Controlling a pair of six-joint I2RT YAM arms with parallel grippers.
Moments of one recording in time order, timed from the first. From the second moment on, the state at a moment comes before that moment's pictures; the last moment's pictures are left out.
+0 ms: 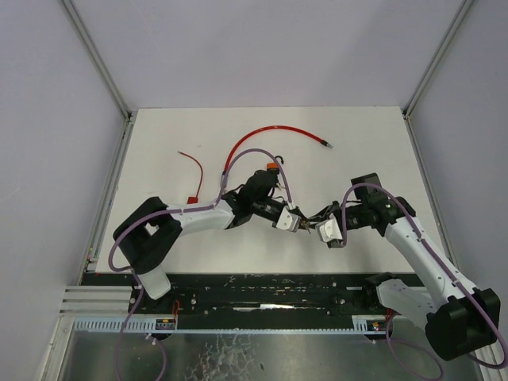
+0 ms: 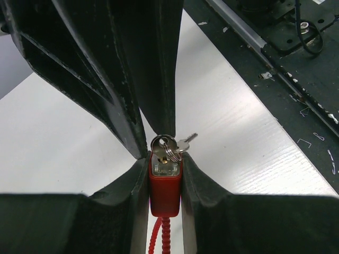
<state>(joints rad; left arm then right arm) -0.85 1.72 0.96 0.33 0.95 0.81 0.31 1.01 0.78 -0.86 -0.97 -1.75</state>
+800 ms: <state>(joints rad) -0.85 1.73 0.98 0.26 0.96 0.78 0.34 1.02 0.78 -0.85 -0.92 -1.69</state>
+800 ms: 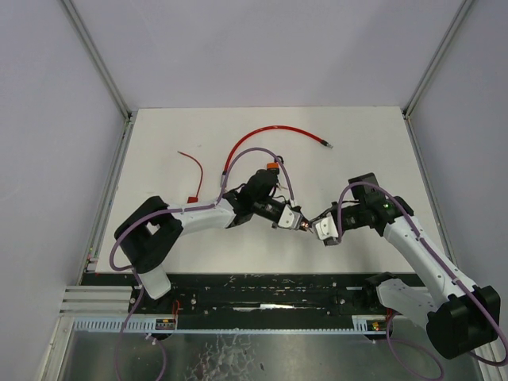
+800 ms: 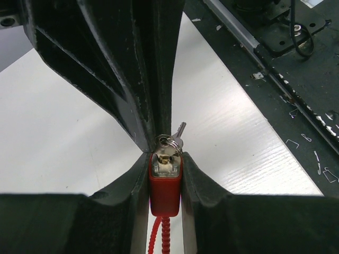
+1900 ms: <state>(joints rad) -0.75 1.99 1.17 0.88 1.49 -0.39 0.14 0.94 0.85 -1.09 -1.17 -1.90</state>
